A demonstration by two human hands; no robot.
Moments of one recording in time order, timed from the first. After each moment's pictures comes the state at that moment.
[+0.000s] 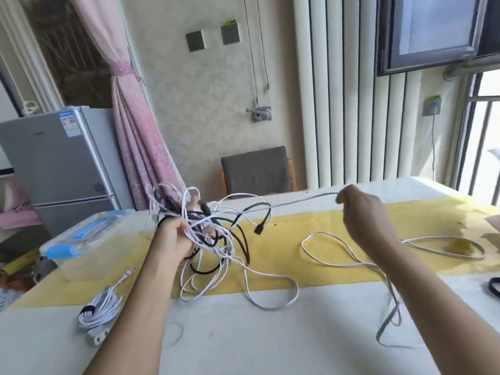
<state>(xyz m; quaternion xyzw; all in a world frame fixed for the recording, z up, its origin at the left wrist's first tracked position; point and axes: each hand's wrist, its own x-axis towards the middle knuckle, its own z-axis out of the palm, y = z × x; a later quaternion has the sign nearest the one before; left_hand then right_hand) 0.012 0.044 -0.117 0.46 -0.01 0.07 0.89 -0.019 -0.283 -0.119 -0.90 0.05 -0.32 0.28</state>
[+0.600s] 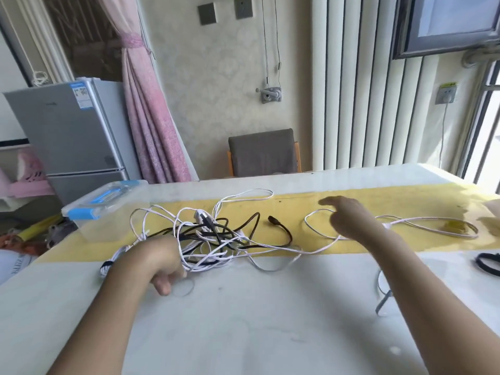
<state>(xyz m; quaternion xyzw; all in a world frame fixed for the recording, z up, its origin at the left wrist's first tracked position) -0.100 0.064 -0.113 0.96 0.16 -0.20 0.12 -0.038 -0.262 -0.141 -0.97 0.00 -0.11 0.21</state>
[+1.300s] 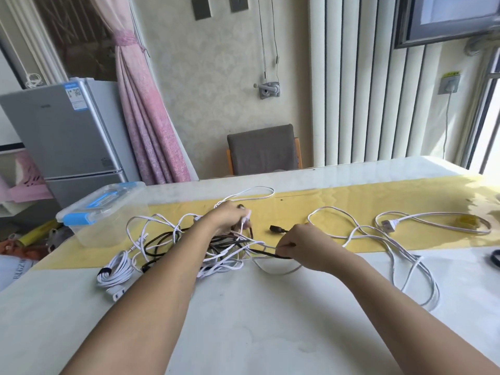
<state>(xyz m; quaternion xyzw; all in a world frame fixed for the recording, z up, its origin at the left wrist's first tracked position) 0.037 -0.005 -0.151 0.88 0.01 -0.09 0.46 -0.053 -0.195 -0.168 -0.95 -0.22 -0.02 0.23</state>
